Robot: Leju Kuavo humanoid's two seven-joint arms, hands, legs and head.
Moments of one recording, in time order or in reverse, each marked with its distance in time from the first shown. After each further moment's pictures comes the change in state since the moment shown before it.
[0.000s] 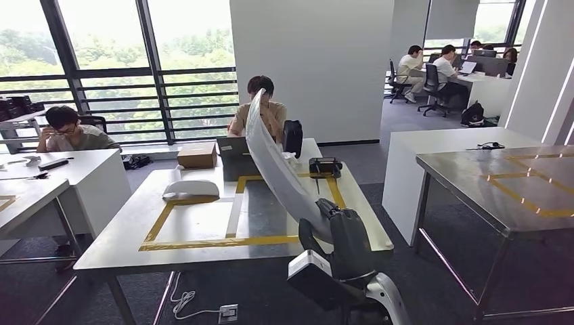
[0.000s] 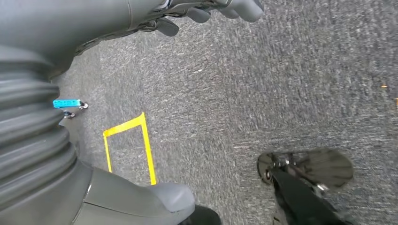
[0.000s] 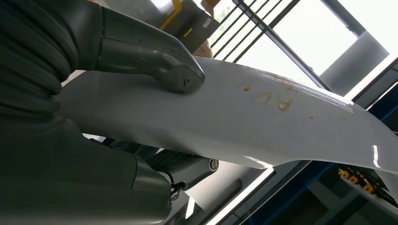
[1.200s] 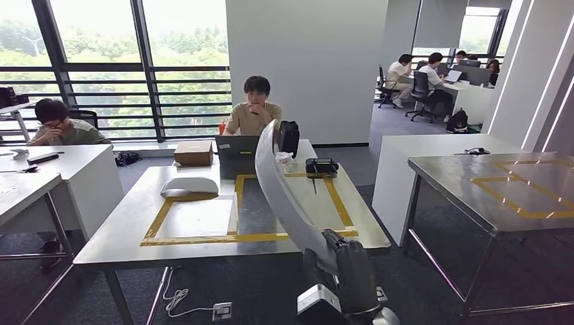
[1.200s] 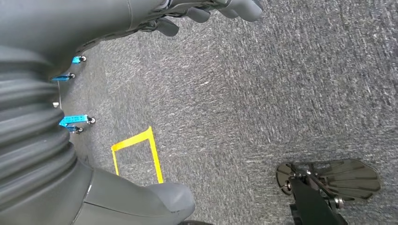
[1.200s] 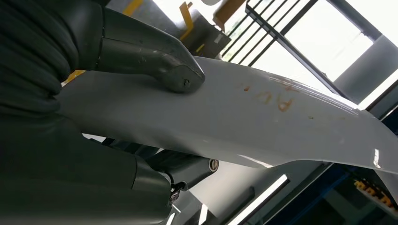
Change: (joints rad) left arm 0.002 0.001 -0.002 -0.003 -0.025 -0.006 0.029; right arm 0.153 -0.009 0.004 -0.063 -0.017 -0.049 -0.021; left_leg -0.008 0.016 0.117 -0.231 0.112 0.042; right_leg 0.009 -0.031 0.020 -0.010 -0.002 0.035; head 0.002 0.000
